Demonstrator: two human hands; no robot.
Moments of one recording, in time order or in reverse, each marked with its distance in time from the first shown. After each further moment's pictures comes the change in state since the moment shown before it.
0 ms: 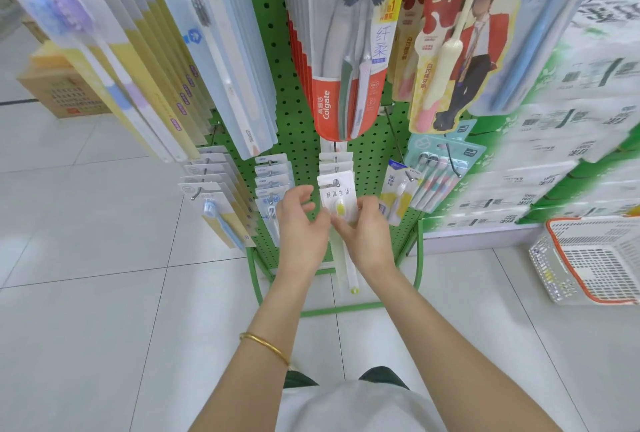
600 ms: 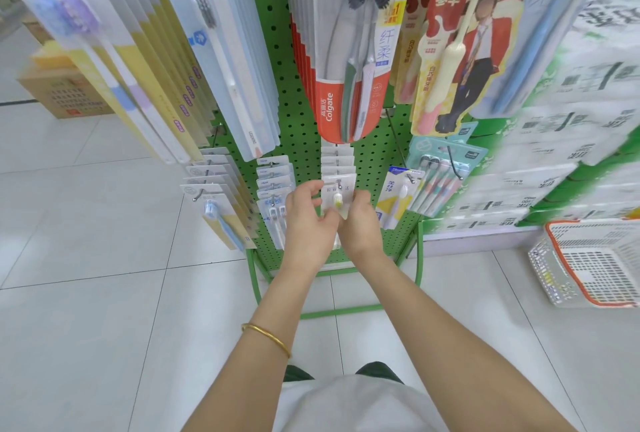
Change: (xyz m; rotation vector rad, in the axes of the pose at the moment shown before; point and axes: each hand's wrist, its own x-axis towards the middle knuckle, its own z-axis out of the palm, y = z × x) left_hand 0.007 0.004 0.003 0.061 -0.068 0.055; right_hand 0.016 -0.012 0.013 -0.080 -0.076 0.078
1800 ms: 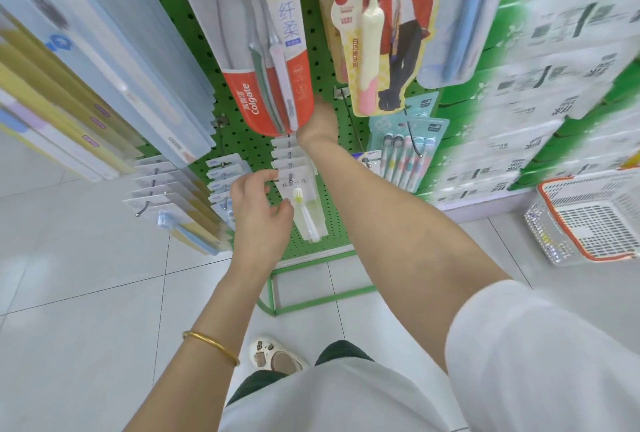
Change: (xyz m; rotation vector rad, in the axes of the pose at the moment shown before) left_hand -0.001 0.018 0.004 0.232 0.029 0.117; right_hand 0.131 -0.060 -0.034 0.095 0.082 0.016
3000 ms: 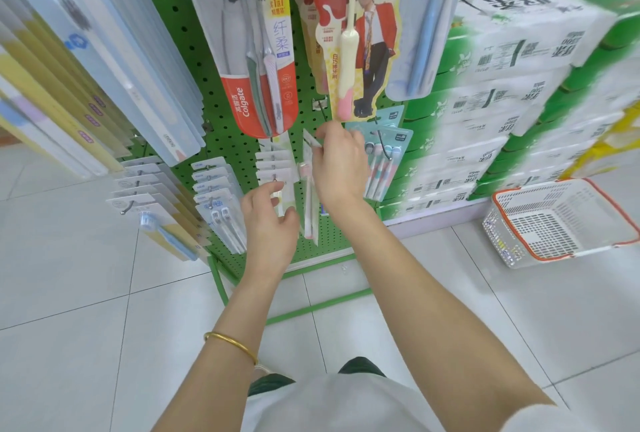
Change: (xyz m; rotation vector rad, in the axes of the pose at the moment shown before) left_hand -0.022 -0.004 0.023 -0.168 -0.003 0.015; right_hand -0.112 0.025 -0.065 -0.355 0.354 -0.294
